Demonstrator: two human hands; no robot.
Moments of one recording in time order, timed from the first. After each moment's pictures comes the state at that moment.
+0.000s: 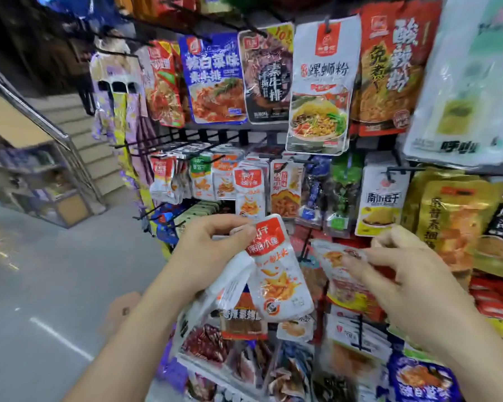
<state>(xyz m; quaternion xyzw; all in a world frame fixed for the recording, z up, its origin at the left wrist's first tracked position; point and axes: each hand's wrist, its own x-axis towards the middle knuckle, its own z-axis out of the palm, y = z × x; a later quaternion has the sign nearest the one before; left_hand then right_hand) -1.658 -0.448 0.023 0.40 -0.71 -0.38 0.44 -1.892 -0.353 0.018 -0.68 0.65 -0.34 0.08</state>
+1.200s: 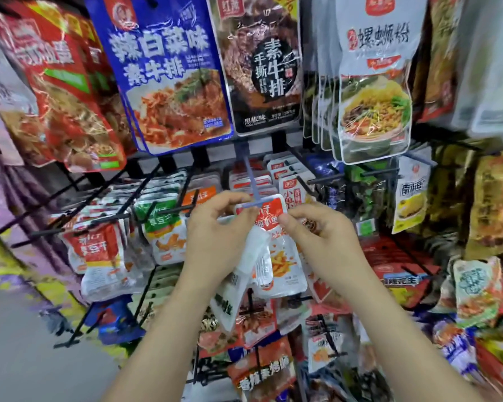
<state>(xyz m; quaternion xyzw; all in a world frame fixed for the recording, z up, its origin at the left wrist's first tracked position) -1.655 -0.666 0.020 0.27 -0.76 -0.37 0.47 -1.781 -0.569 -0.017 -0.48 0.66 -0.58 0.07</state>
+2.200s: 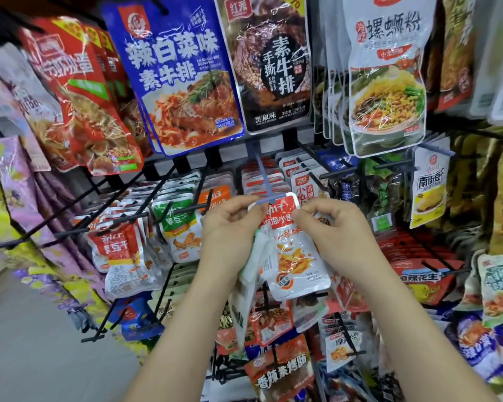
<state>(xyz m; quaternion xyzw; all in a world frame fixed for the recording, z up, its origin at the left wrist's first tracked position) -1.655 -0.667 0.015 0.32 -0.68 -0.50 0.43 -1.777 -0.570 -0.010 -0.44 0.63 -0.62 0.13</state>
